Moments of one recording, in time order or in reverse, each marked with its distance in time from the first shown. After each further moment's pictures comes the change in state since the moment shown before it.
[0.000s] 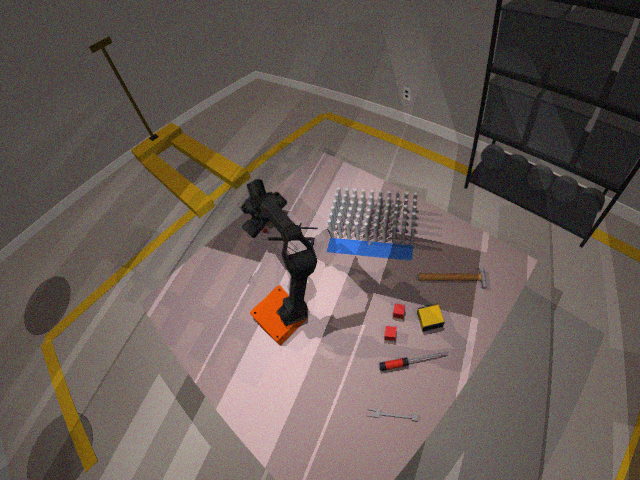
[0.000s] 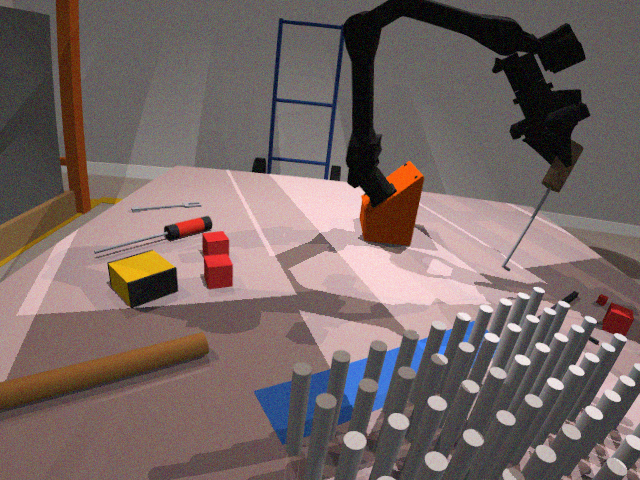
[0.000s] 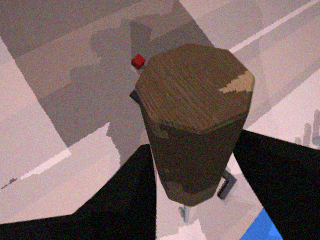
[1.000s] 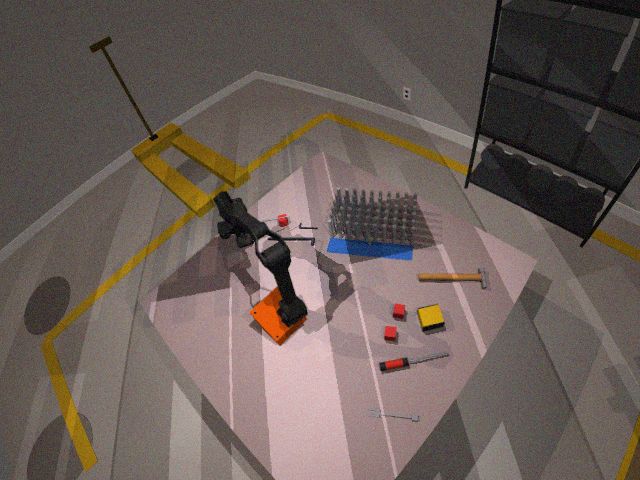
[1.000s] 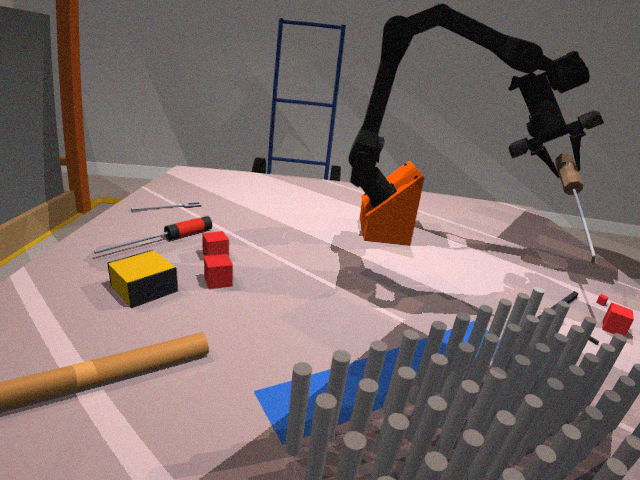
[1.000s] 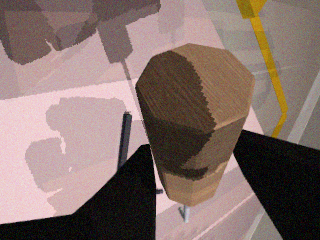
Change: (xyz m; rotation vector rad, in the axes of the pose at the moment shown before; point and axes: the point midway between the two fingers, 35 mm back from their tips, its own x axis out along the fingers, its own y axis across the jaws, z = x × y) arm 0.037 0.085 0.055 -1.042 0.050 -0.020
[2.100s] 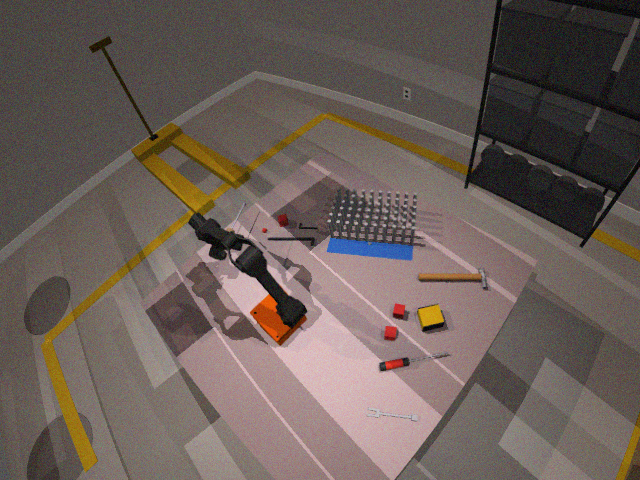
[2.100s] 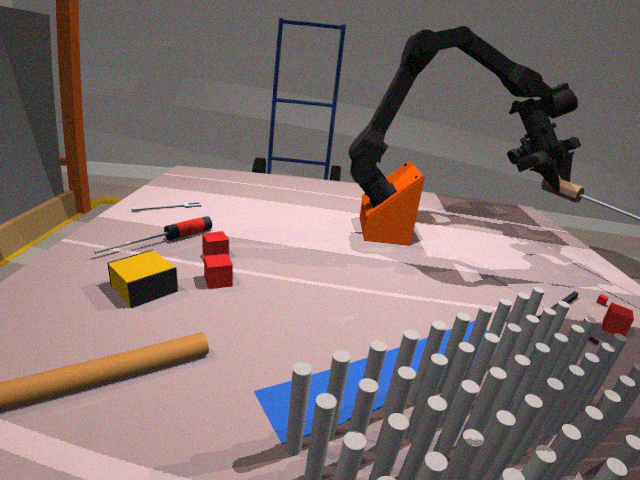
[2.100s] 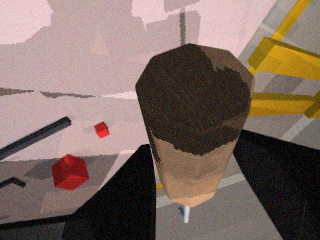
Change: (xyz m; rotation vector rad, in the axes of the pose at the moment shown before) arm 0.039 0.026 0.097 -1.017 0.067 0.018
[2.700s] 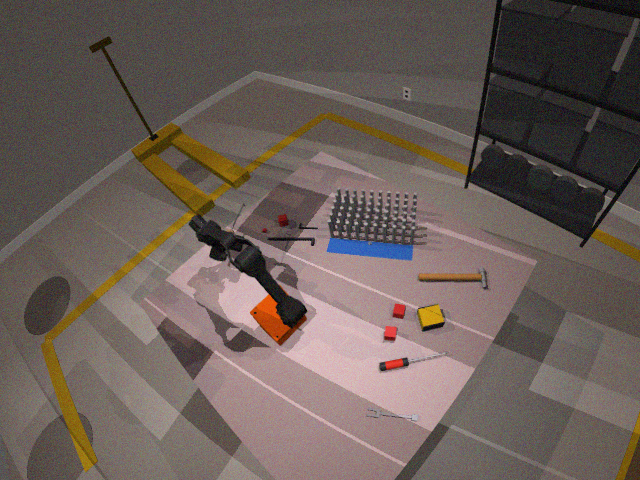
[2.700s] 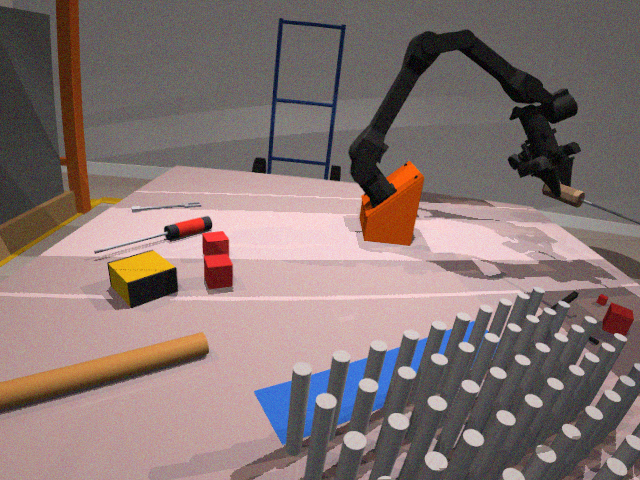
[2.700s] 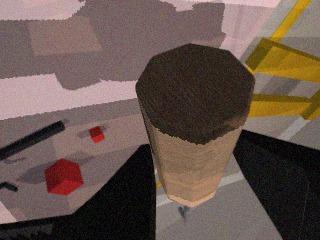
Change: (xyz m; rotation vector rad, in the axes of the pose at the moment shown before) arm 0.012 -0.002 0.005 -0.017 0.008 -0.008
